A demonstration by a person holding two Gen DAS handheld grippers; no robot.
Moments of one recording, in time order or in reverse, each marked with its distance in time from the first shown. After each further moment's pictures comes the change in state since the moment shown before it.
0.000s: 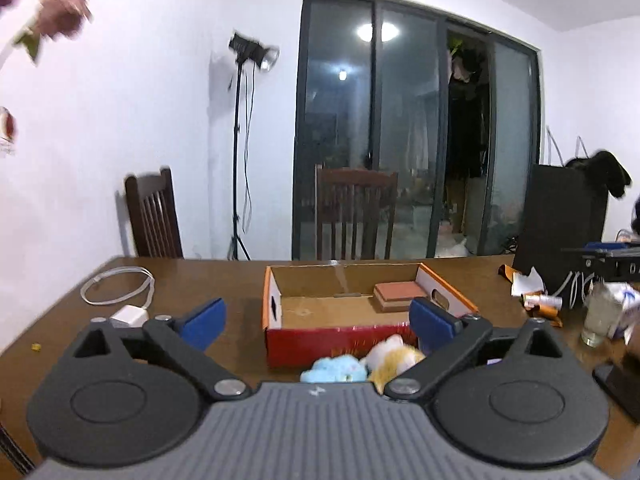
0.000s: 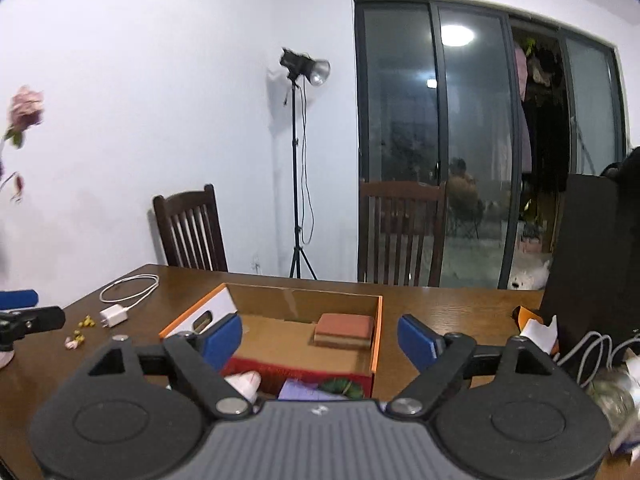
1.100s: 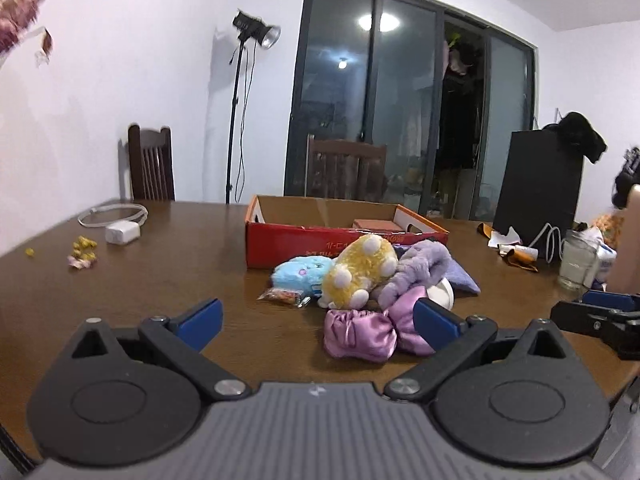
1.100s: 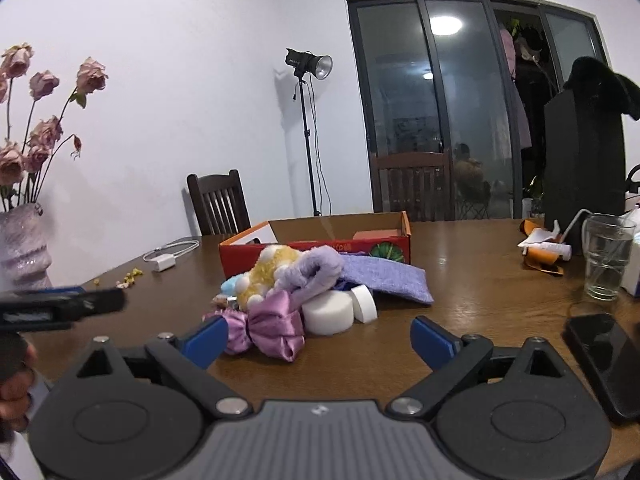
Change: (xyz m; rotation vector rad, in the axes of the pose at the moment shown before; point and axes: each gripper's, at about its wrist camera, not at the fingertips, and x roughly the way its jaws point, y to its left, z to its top) left arm -0.025 -0.010 -0.111 -0.085 0.051 -0.054; right arm -0.097 0.048 -0.157 0.089 -0.007 0.056
